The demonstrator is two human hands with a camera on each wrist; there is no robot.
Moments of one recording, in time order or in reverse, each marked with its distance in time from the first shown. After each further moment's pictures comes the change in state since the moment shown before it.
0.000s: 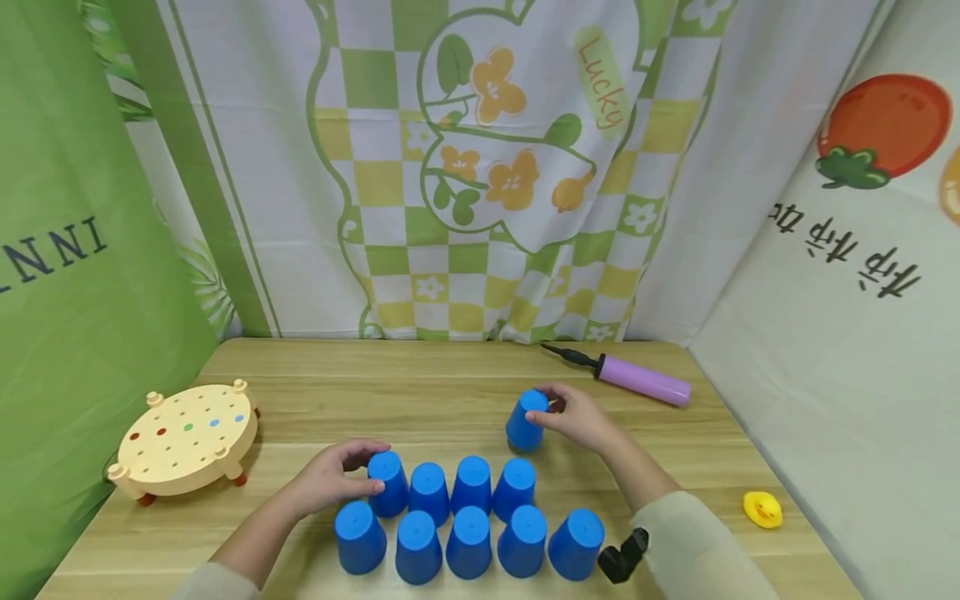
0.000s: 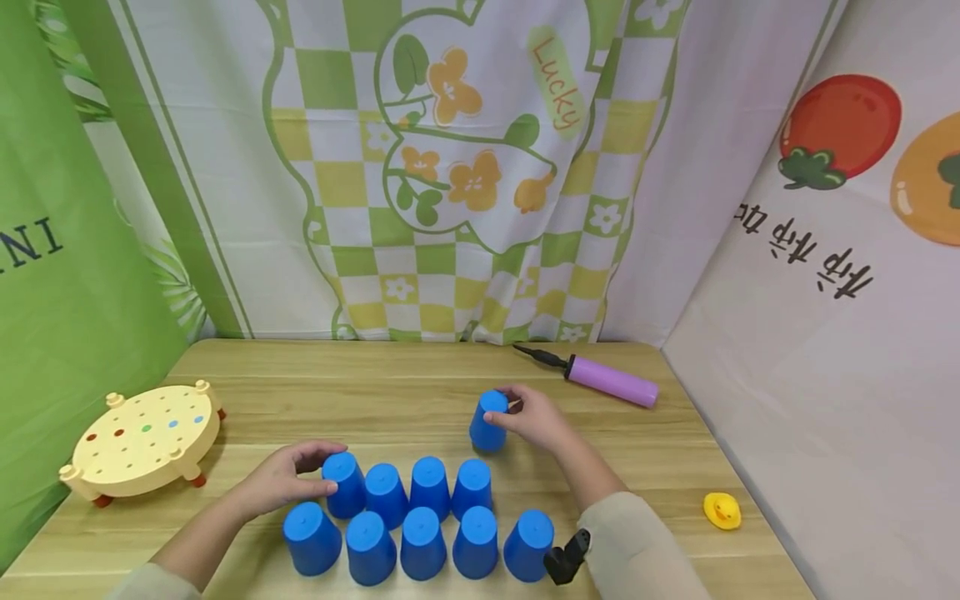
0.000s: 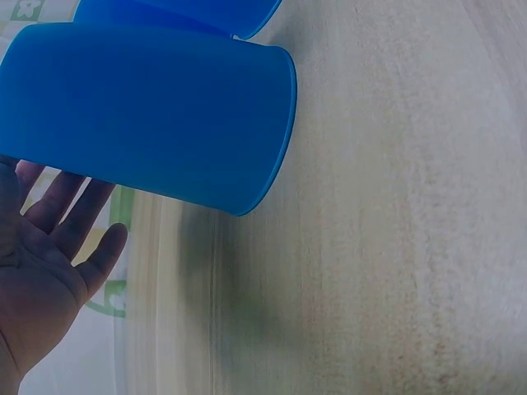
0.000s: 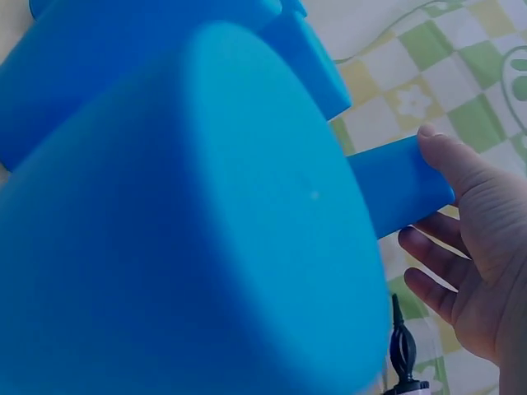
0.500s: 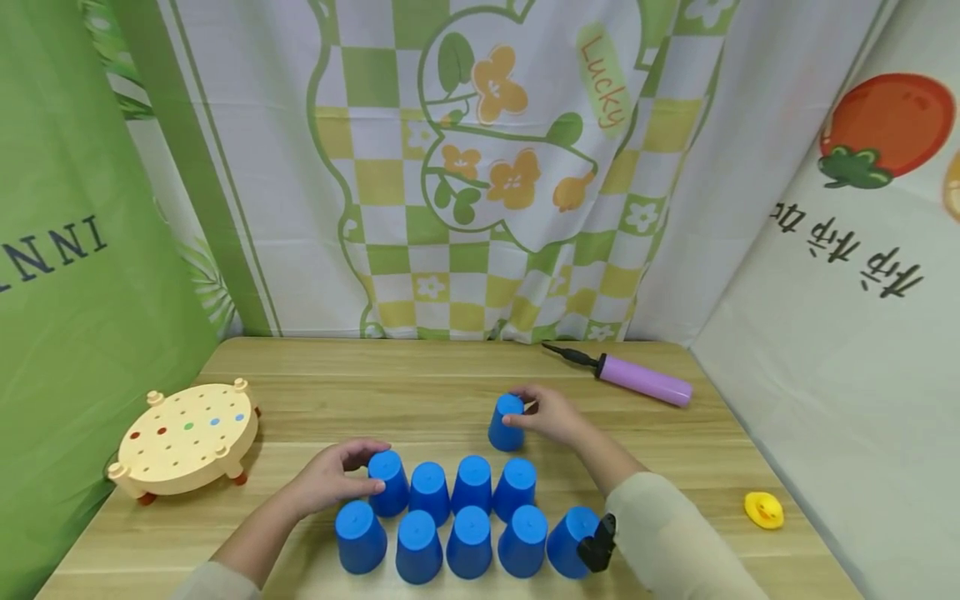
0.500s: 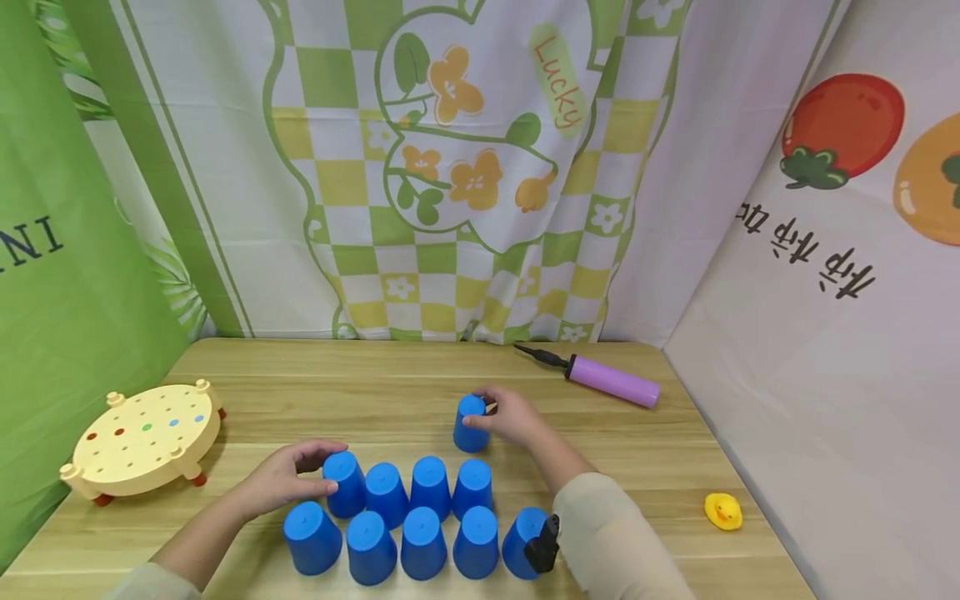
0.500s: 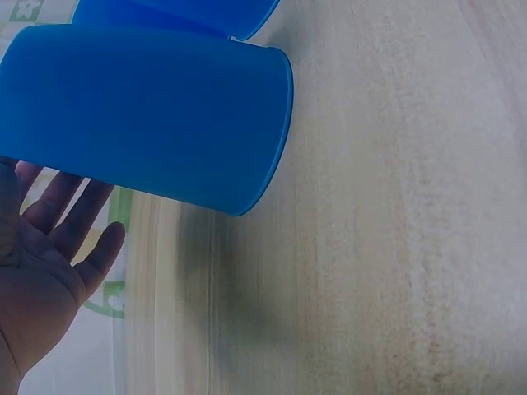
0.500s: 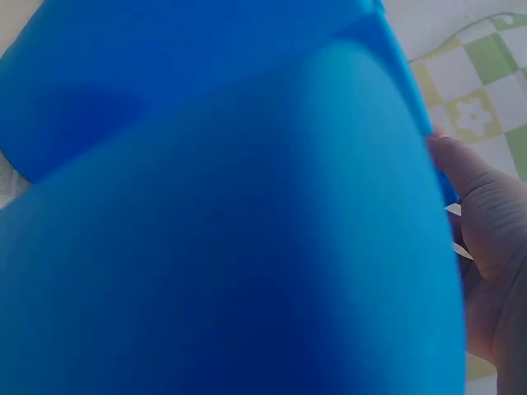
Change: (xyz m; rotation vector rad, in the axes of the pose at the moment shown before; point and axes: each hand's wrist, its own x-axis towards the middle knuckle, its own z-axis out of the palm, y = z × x) left_hand -0.001 -0.001 0.000 -0.010 -0.005 -0.001; right_hand 0.025 -0.009 0.029 -0.030 -0.070 -0.011
